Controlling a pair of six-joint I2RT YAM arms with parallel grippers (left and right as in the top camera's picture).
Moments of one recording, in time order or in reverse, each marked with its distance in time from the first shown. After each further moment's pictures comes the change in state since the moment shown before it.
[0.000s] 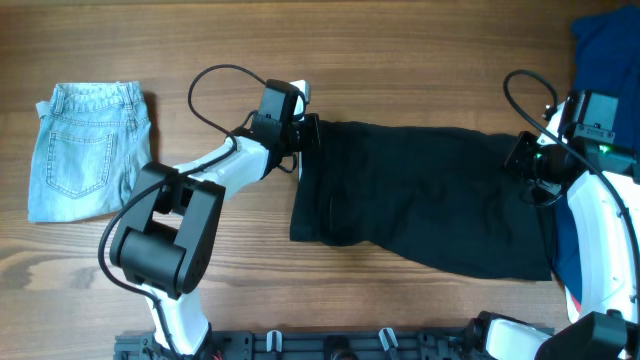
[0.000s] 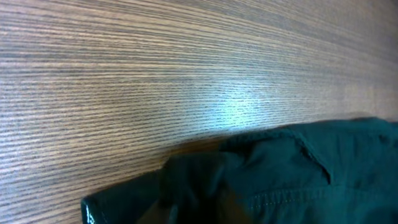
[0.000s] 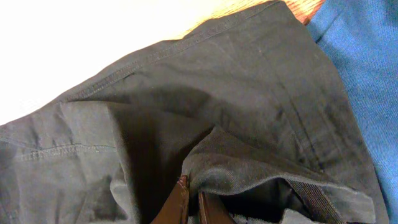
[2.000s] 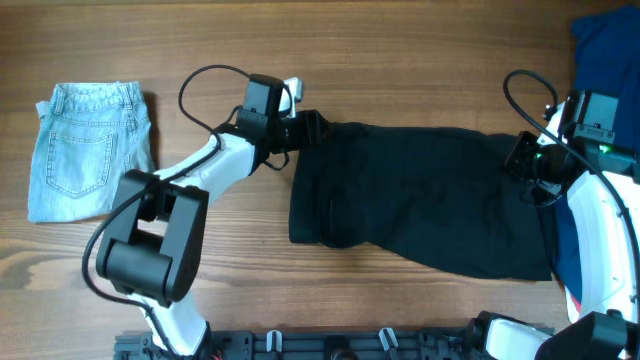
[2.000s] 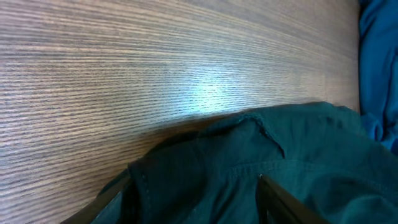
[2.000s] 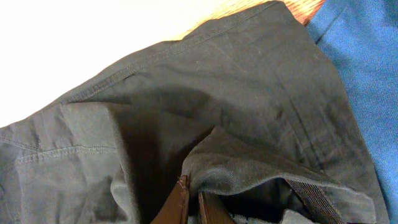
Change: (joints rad) left arm 0.058 -0.056 0.000 -0.068 0.174 -0.006; right arm 0.000 0.000 0.000 0.001 0.000 0.000
